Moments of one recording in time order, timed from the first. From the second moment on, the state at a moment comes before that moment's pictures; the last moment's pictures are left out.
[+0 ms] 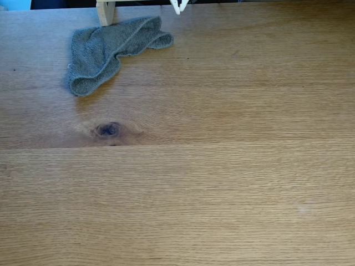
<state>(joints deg) -3.3 189.1 186.2 72.4 7.0</state>
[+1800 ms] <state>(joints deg) 23.3 127.5 139.2 55.7 11.1</state>
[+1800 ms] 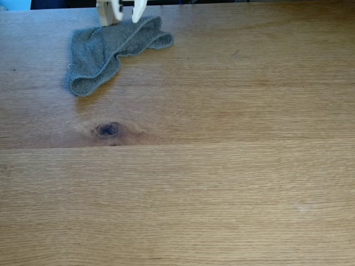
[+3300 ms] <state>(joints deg) 57.3 66.9 135.6 10.7 -27.3</state>
